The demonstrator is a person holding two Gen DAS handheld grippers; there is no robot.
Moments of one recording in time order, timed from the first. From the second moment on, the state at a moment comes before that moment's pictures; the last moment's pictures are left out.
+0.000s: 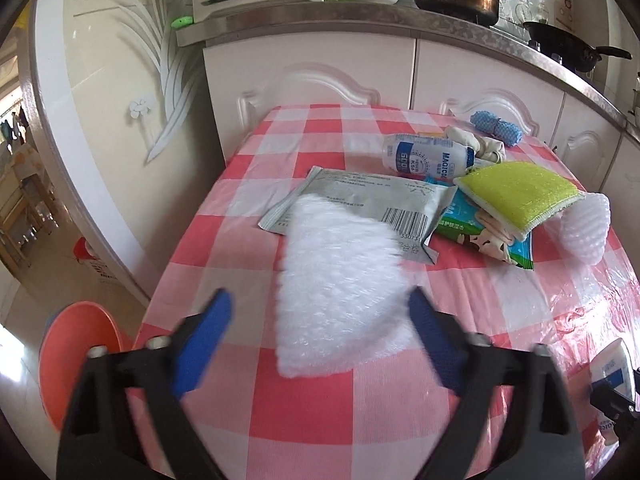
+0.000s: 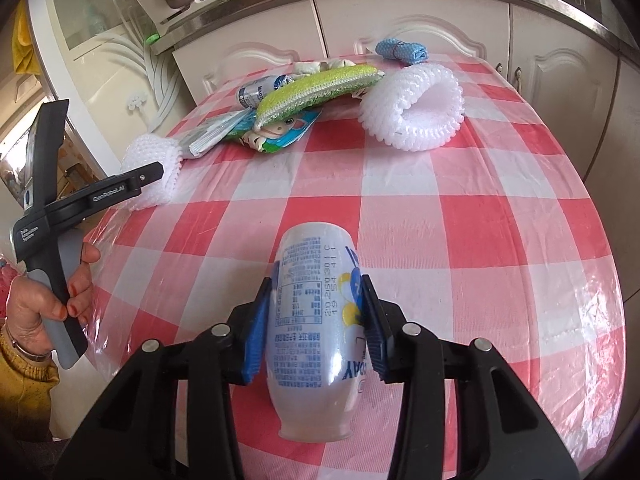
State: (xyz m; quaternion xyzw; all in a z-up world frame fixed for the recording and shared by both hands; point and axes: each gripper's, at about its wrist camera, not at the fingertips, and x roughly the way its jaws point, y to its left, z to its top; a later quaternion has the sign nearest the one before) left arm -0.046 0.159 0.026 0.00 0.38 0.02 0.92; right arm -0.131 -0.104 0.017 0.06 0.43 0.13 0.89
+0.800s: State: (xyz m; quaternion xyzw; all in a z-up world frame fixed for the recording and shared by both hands) left arm -0.067 0.170 0.063 -0.01 0.33 0.04 0.94; right arm -0.114 -0.078 0.031 0.05 0.42 0.16 0.89
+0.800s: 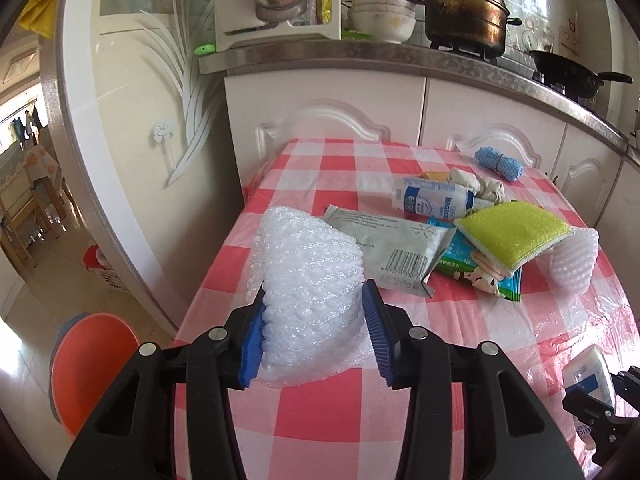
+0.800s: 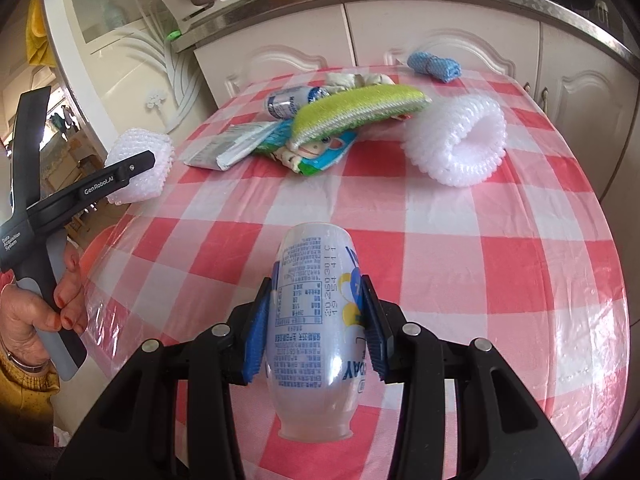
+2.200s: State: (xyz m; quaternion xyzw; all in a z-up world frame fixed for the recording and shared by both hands) left arm -0.143 0.407 0.016 -0.10 0.36 0.30 0.88; right arm -0.060 0.273 0.058 -0.08 0.43 0.45 0.78
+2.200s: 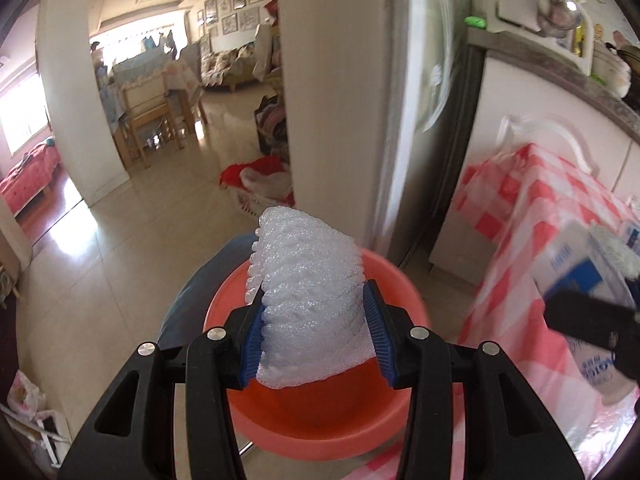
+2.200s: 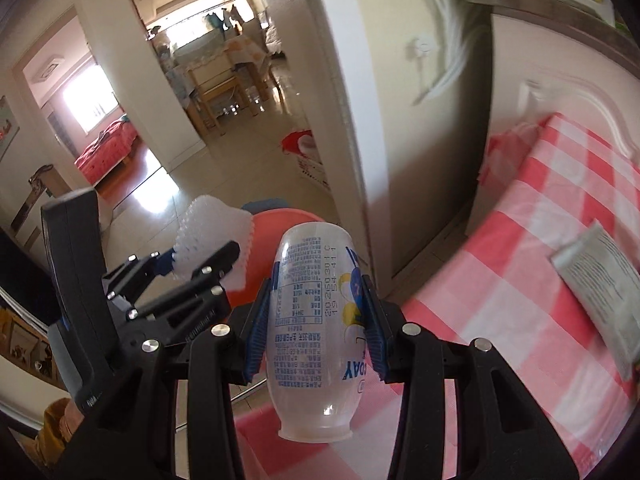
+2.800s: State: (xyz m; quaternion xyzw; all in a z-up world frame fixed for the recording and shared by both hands) left arm -0.141 0.449 -0.049 -0.16 0.42 0.30 0.84; right arm -0.042 0.326 0.015 -0.05 0.47 0.46 0.75
